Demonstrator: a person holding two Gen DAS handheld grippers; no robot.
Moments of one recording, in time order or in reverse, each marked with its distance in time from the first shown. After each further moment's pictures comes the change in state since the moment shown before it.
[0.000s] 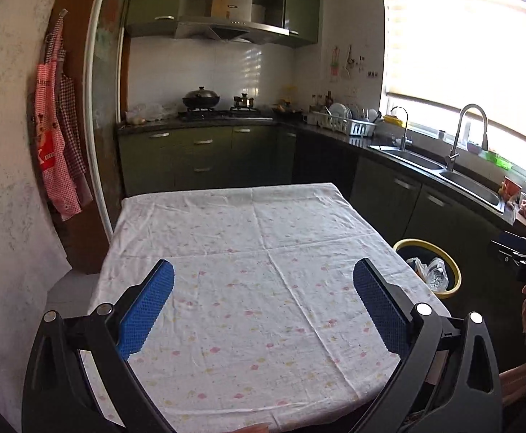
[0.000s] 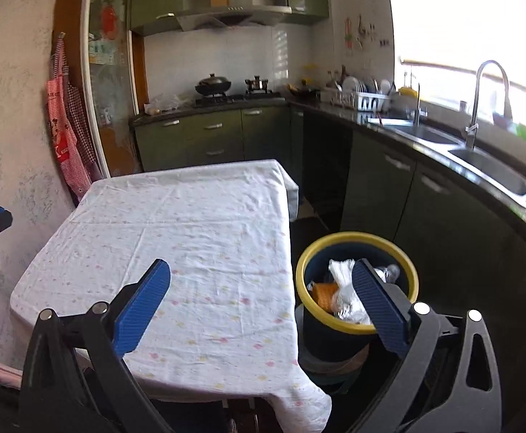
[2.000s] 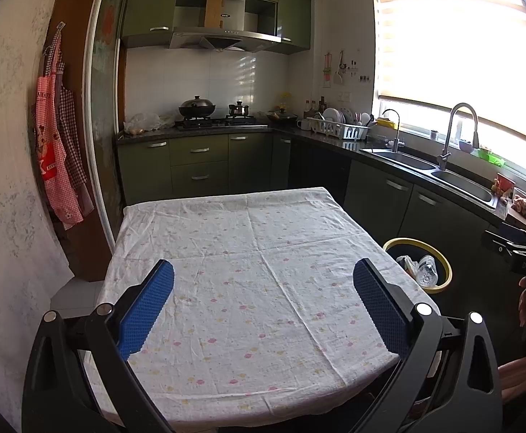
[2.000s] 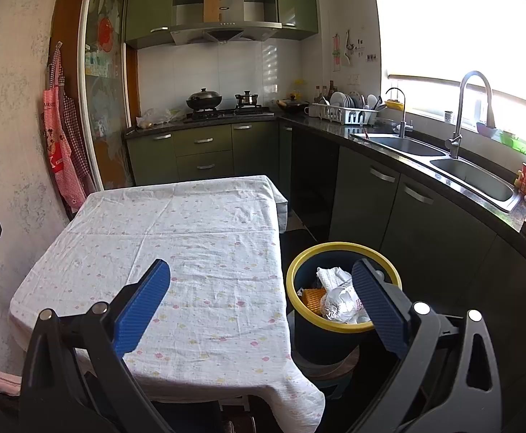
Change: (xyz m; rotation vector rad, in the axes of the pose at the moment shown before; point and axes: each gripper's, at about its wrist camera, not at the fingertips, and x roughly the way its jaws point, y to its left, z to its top) left arm -0.028 -0.023 -0.007 0.034 -0.009 -0.010; right arm -0.026 0.002 -0.007 0.016 -0.045 -0.044
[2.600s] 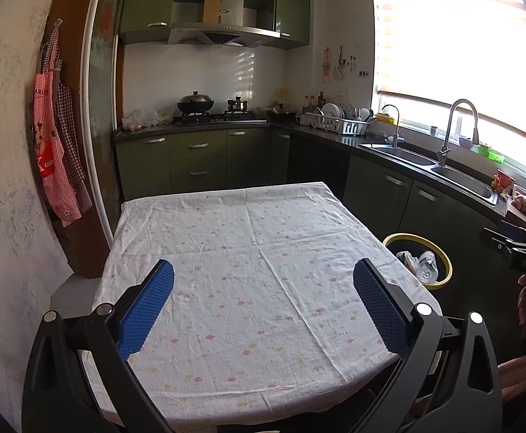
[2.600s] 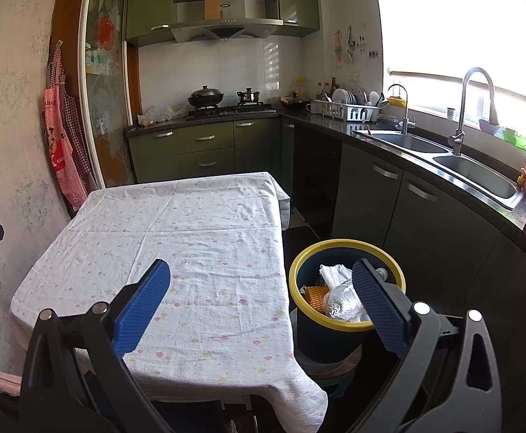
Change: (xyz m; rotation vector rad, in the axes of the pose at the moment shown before) left arm 0.006 -0.001 -0.005 0.002 0.017 -0.004; right arm 0.005 0.001 -0.002 0.003 0.010 0.007
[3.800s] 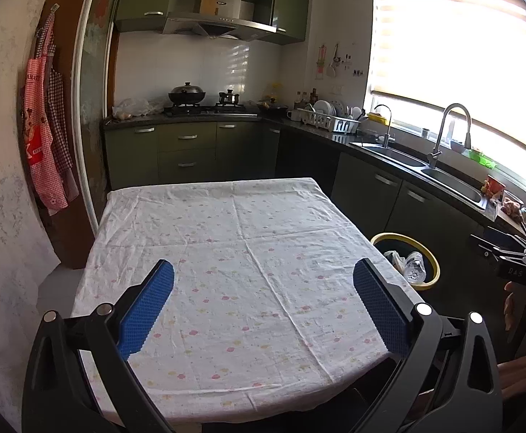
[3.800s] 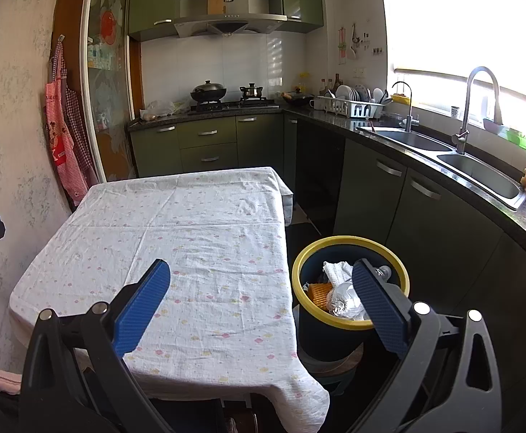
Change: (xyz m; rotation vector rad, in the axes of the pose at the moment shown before) left arm 0.010 0.004 -0.001 -0.035 0.019 -0.070; right arm 0.007 0.003 -0.005 -0.008 0.016 0.009
